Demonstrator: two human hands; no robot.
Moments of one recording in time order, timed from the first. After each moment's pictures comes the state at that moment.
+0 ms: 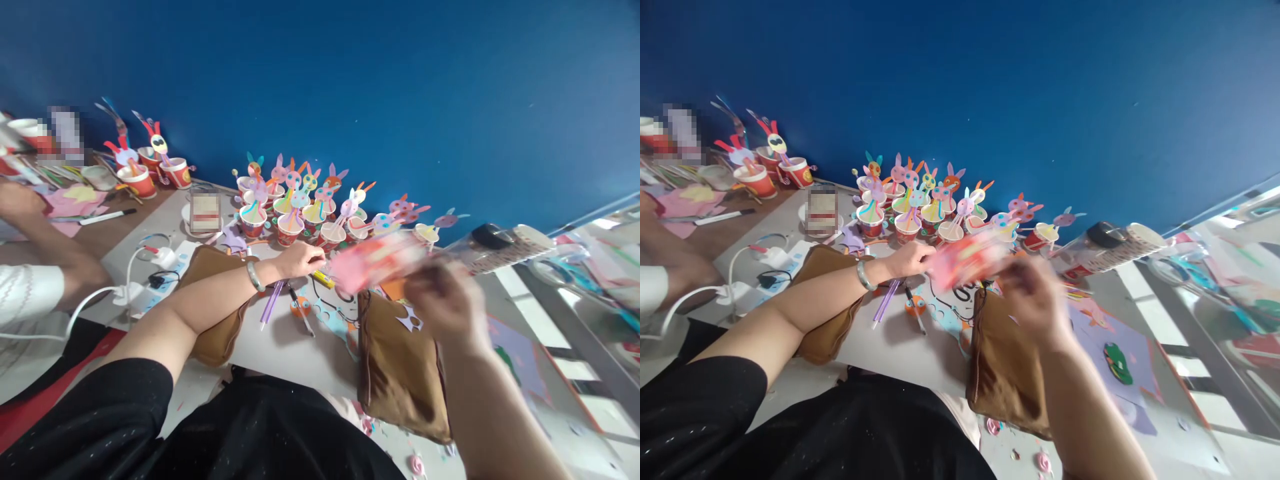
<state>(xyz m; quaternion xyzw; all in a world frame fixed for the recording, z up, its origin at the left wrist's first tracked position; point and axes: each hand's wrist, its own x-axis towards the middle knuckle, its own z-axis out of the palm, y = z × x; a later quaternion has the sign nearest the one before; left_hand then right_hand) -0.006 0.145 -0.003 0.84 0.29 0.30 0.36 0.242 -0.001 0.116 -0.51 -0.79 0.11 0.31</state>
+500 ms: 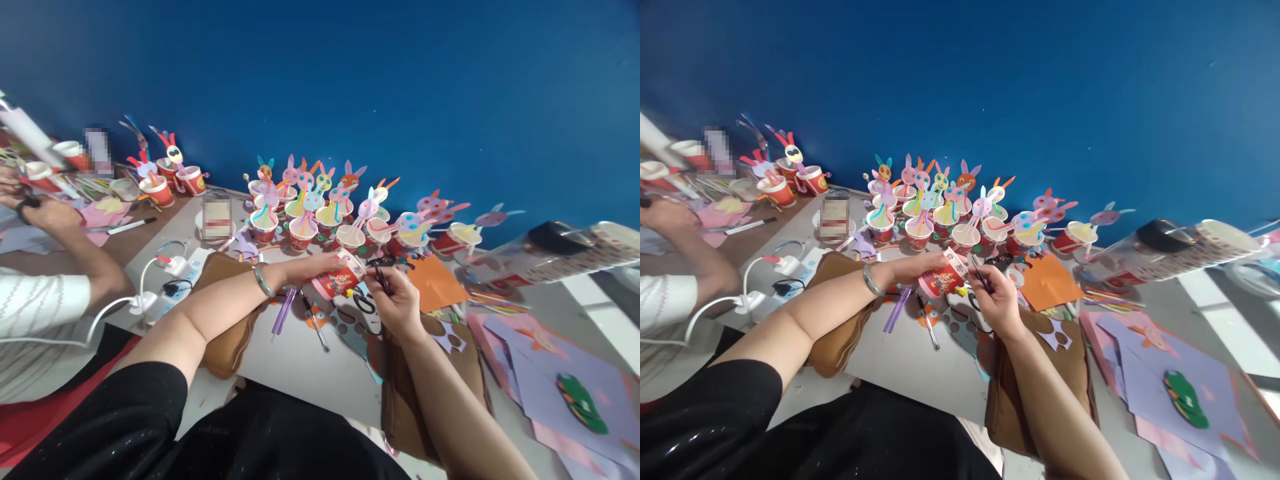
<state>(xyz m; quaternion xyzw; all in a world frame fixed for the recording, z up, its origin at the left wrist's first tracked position) -0.001 0.145 0.003 0.54 0.19 0.20 0.79 0.202 0.051 0.016 -0.54 -0.66 0.16 0.50</state>
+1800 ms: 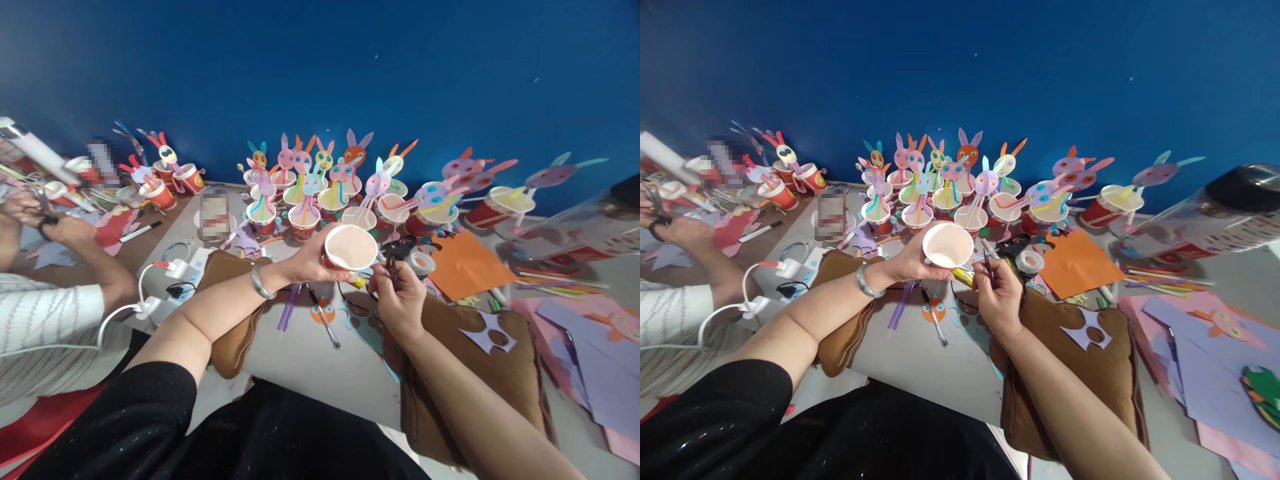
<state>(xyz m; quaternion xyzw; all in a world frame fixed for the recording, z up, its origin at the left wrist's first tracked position) -0.004 0.147 -0.003 0.76 0.20 0.40 0.47 0.184 0.052 -0.023 -0.53 -0.55 0.25 0.60</state>
